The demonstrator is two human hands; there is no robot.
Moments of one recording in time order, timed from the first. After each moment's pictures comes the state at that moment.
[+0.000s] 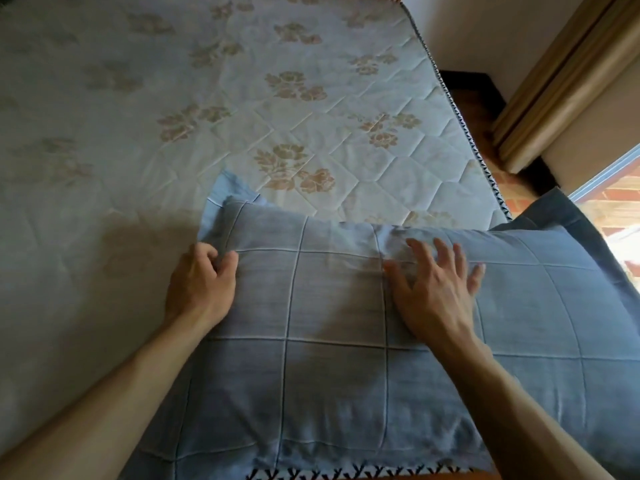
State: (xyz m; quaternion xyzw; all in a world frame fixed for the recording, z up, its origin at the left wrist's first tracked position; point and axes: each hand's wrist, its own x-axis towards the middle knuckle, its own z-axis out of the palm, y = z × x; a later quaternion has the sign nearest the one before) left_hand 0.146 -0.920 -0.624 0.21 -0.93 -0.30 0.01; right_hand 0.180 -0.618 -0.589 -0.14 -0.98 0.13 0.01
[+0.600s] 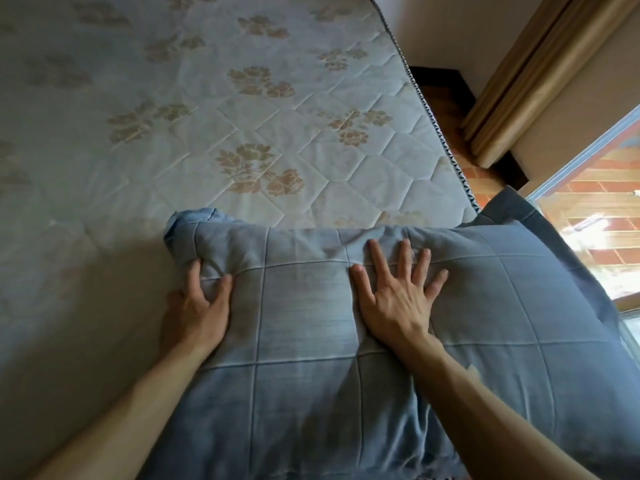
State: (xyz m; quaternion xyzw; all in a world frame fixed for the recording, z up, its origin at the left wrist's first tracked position) left_hand 0.145 -0.868 -0.656 0.26 -0.90 -0.33 -0.08; right_hand 0.156 -0.598 -0.641 -0.15 -0.98 0.12 -0.05
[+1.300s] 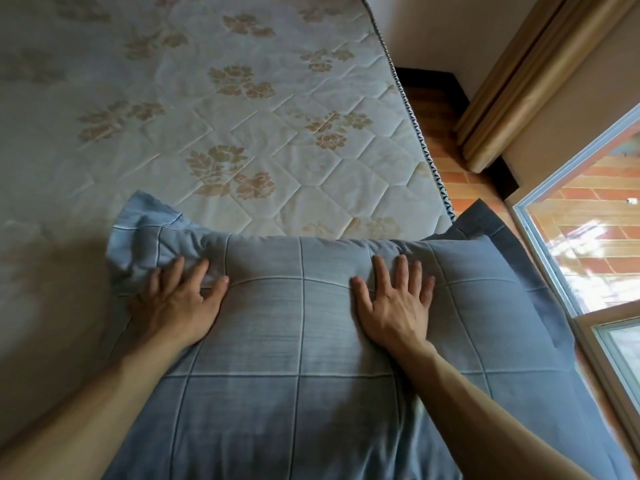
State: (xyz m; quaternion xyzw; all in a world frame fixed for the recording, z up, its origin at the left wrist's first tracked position) left_hand 0.119 -0.828 -0.668 0.13 -0.97 -0.12 -0.16; right_hand 0.150 -0.511 -0.659 -0.15 -0.98 0.09 -0.08
